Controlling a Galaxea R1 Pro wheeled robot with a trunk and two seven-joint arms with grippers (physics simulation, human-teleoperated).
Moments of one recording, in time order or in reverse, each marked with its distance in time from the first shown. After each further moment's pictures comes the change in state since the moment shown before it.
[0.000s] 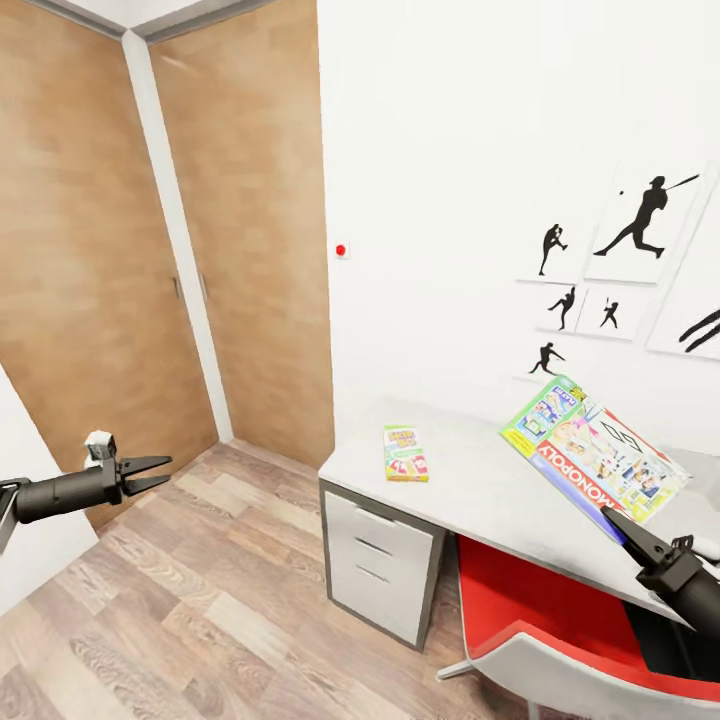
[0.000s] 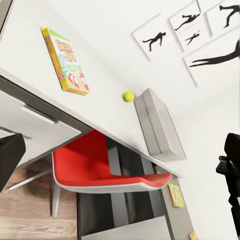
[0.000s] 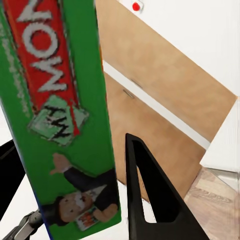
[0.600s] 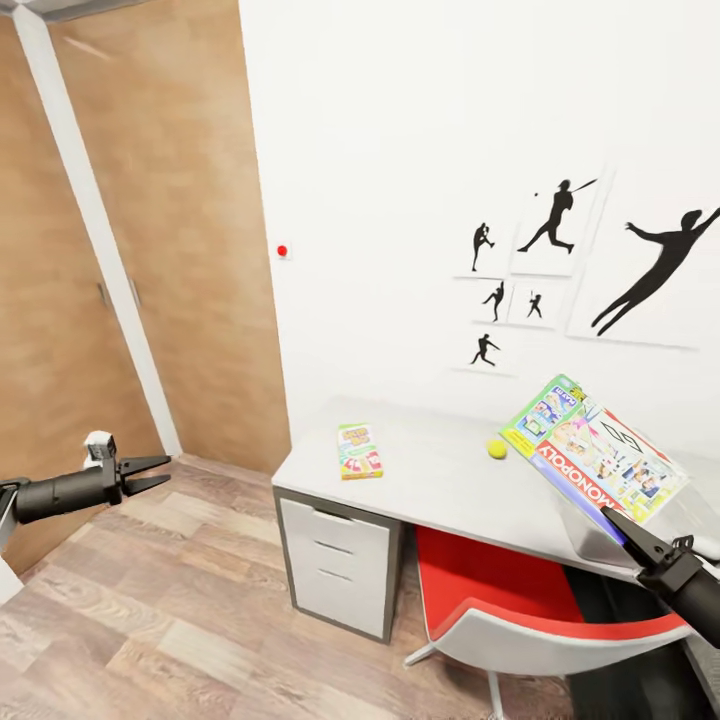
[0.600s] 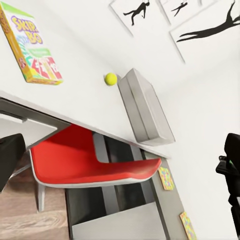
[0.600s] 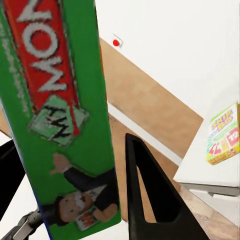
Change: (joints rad) left arm 0.000 0.001 0.000 0.000 0.000 0.000 -0.001; right arm 0.000 -0.001 0.000 0.002 0.002 -0.005 0.001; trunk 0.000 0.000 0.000
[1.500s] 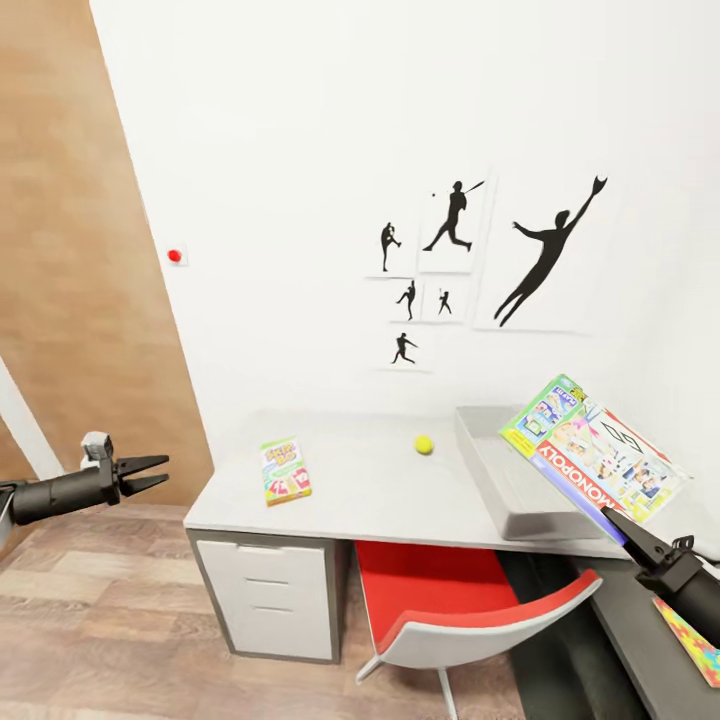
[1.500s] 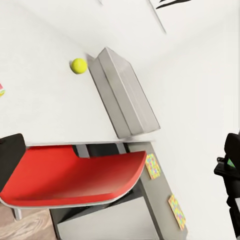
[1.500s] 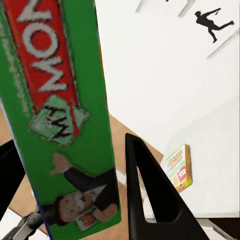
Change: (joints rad) left arm 0.004 0.002 0.012 0.001 0.003 -0.004 -0.006; right arm 0.000 -0.001 0.000 0.004 -0.001 -0.003 0.001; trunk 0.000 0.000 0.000
